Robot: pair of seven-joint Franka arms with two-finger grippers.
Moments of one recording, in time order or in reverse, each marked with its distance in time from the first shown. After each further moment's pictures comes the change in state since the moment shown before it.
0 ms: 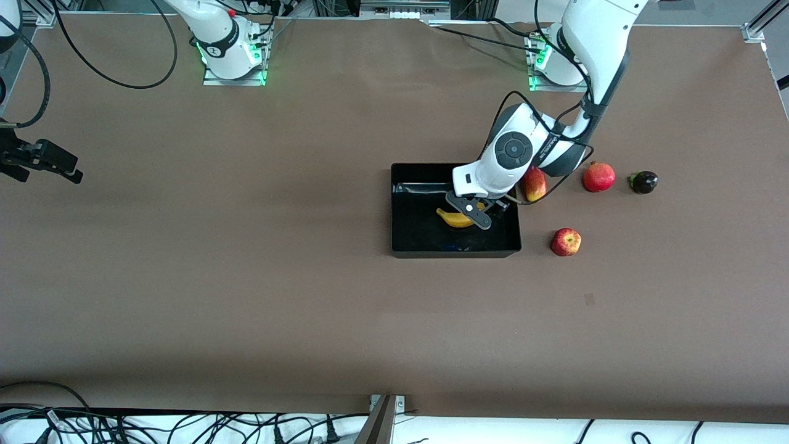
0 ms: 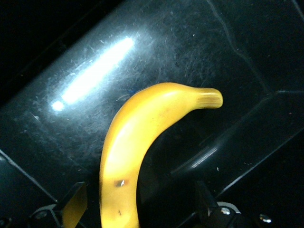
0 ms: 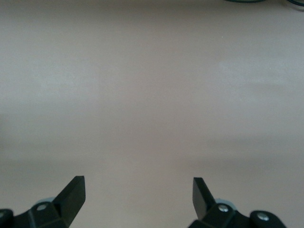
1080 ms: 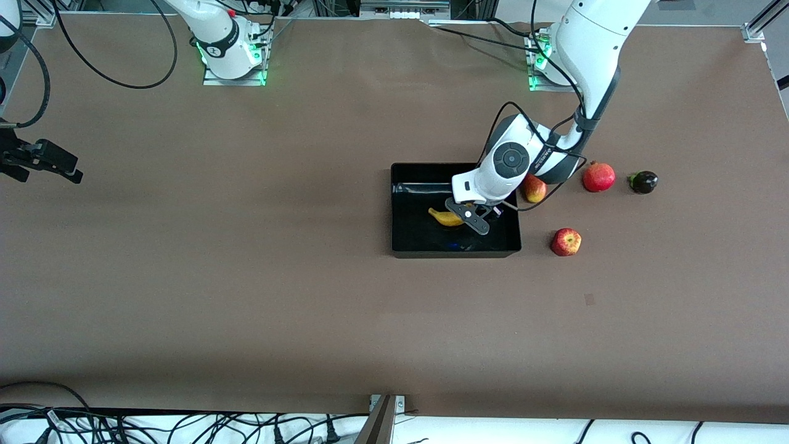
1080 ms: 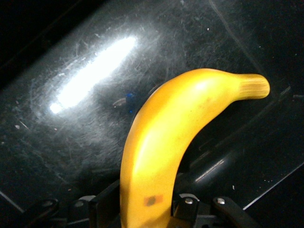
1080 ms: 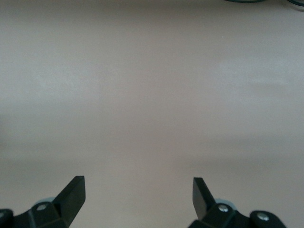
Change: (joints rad) left arm 0.001 0.054 0.005 0.010 0.000 0.054 0.004; right arm 0.000 0.000 0.000 0.000 0.000 0.000 0.000
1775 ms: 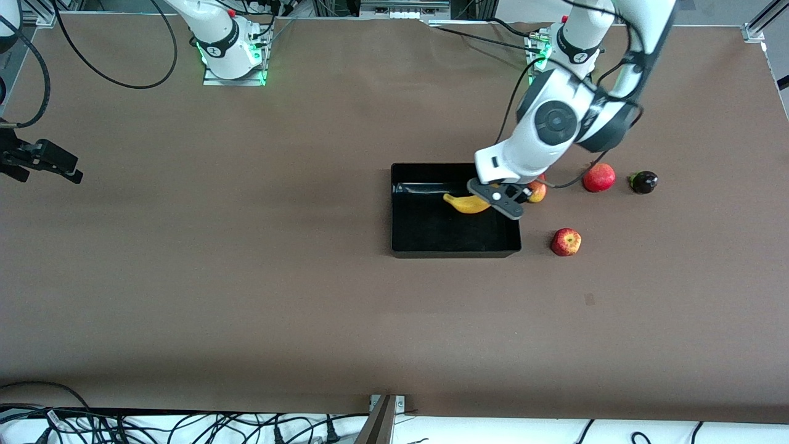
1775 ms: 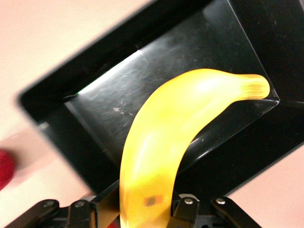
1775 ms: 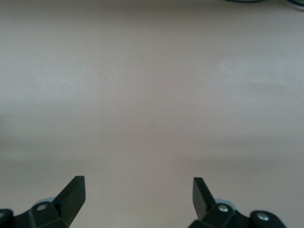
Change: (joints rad) left arm 0.114 -0.326 -0.031 0.027 -0.067 -0.349 -0.003; right arm 0.000 0.000 0.000 0.000 0.000 0.000 0.000
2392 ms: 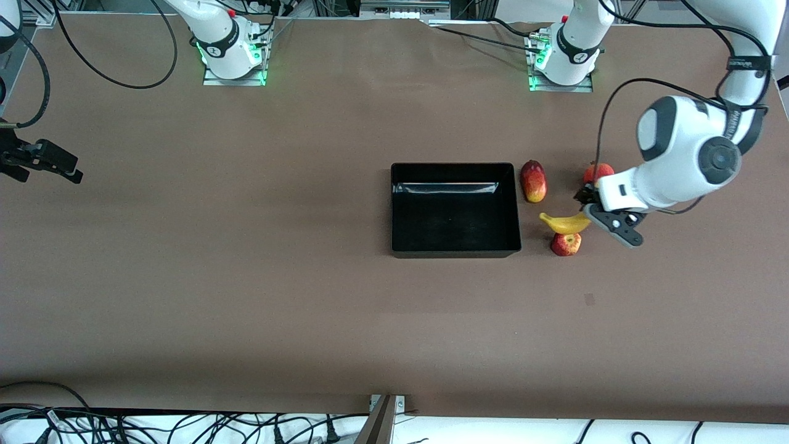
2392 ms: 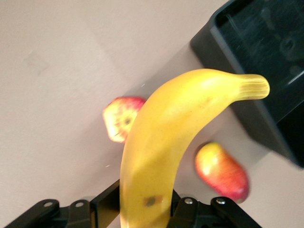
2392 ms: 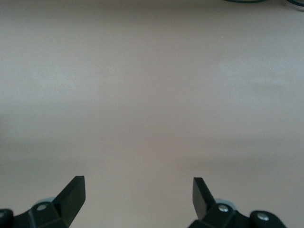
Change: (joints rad) left arm 0.495 0.044 -0.074 -0.011 0.000 -0.020 0.537; right arm 0.000 0.000 0.000 0.000 0.000 0.000 0.000
